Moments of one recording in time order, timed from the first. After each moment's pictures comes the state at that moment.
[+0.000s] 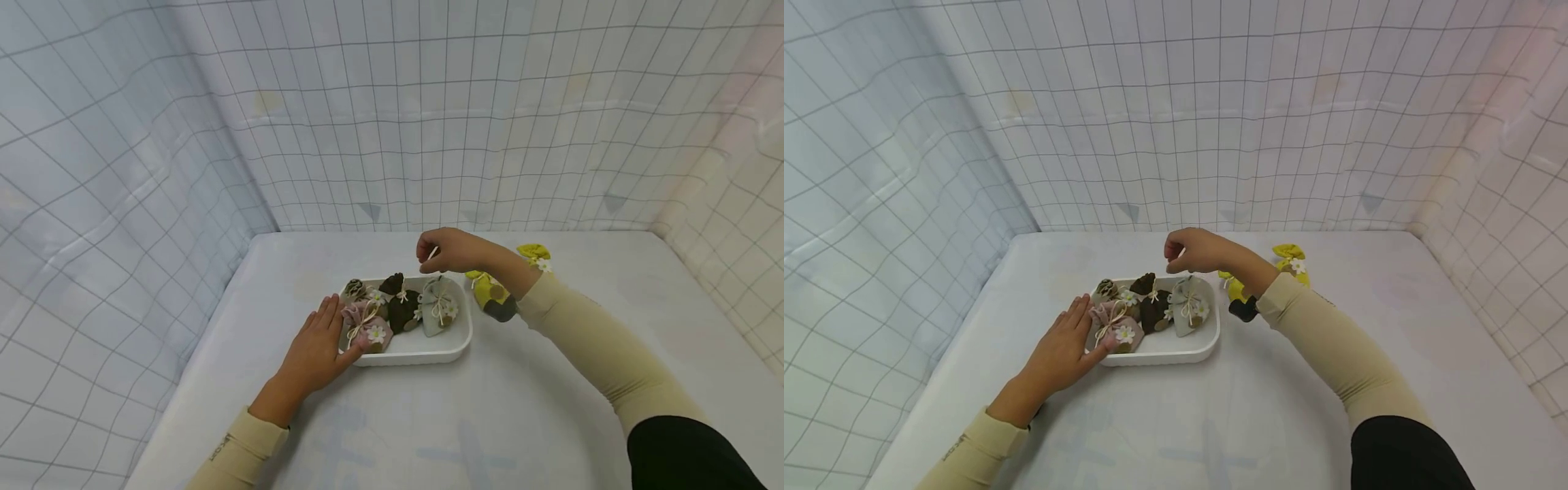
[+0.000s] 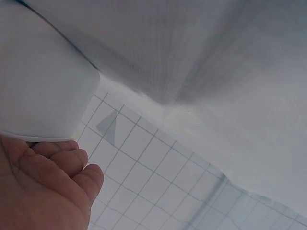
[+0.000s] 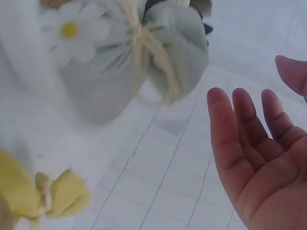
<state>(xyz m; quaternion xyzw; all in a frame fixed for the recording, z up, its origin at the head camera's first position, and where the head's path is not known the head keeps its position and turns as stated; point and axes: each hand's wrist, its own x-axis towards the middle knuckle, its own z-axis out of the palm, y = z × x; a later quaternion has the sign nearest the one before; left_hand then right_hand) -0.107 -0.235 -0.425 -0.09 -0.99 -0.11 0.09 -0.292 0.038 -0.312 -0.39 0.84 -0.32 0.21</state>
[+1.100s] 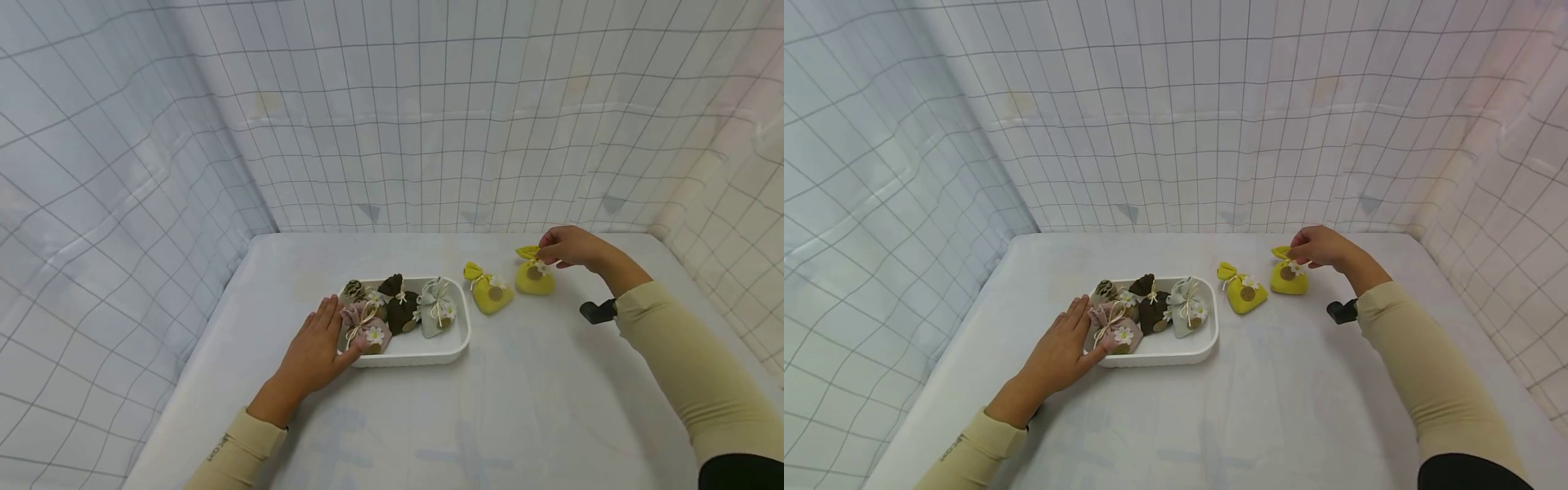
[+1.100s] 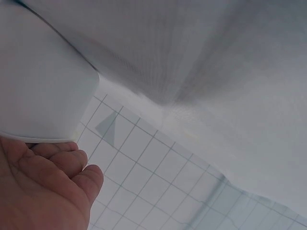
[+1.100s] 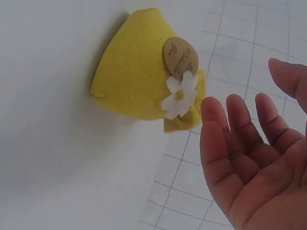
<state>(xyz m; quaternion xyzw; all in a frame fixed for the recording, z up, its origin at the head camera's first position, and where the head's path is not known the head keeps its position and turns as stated) -0.108 -0.236 -0.425 -0.09 -0.99 -0.10 0.07 -0.345 0.223 -0.344 -0.14 0.90 -0.36 0.20</state>
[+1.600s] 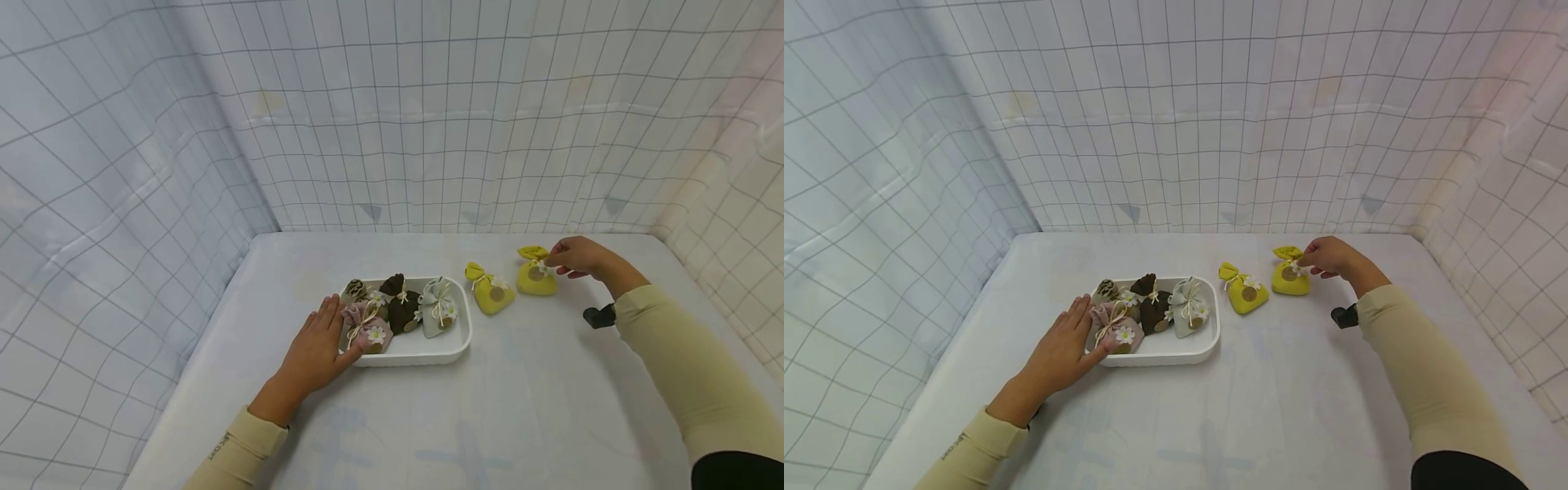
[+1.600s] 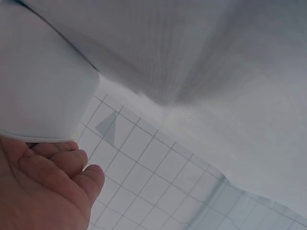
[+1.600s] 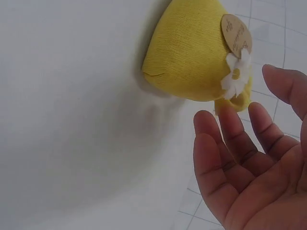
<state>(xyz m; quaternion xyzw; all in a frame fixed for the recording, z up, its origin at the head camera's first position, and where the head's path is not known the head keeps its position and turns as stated) -0.107 -0.236 -0.426 -0.10 -0.99 -0.10 0.08 -0.350 0.238 -0.366 -0.08 0.91 -0.34 0.23</state>
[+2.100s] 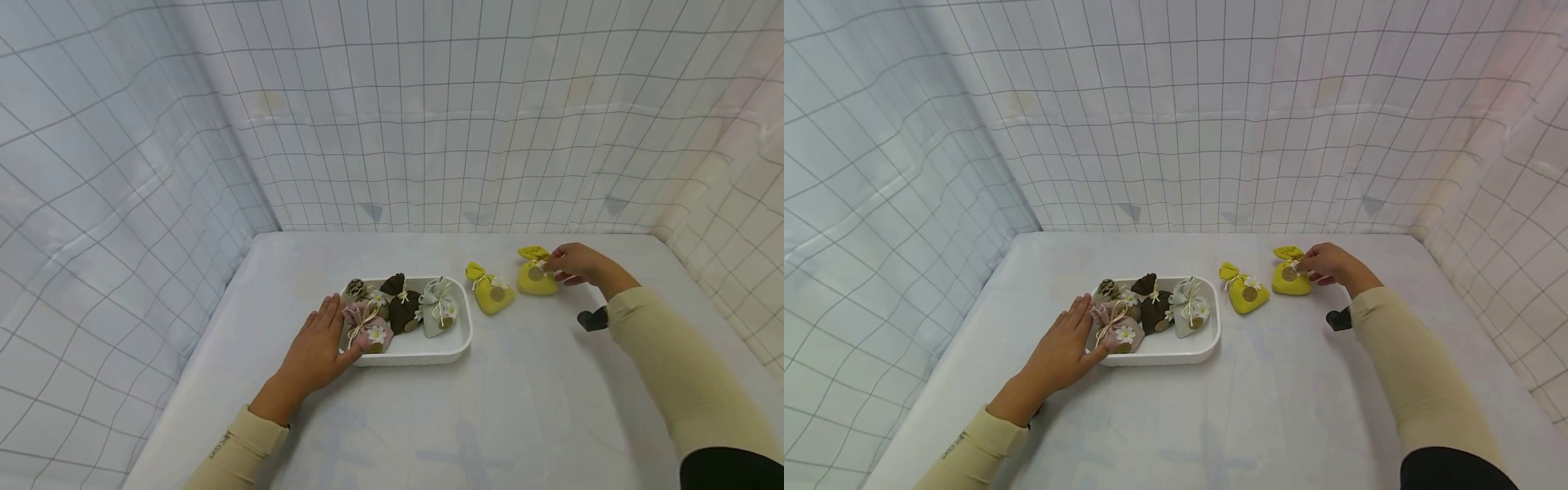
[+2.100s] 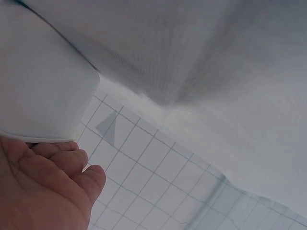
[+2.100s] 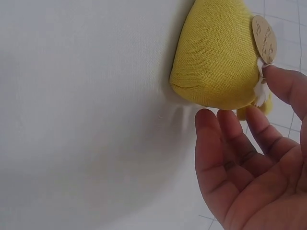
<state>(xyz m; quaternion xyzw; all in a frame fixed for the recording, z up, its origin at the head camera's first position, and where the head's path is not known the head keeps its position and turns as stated) -0.107 -0.235 -0.426 -0.09 -0.99 -0.10 0.08 -0.359 0.239 -0.387 -0.04 0.90 -0.36 0.25</state>
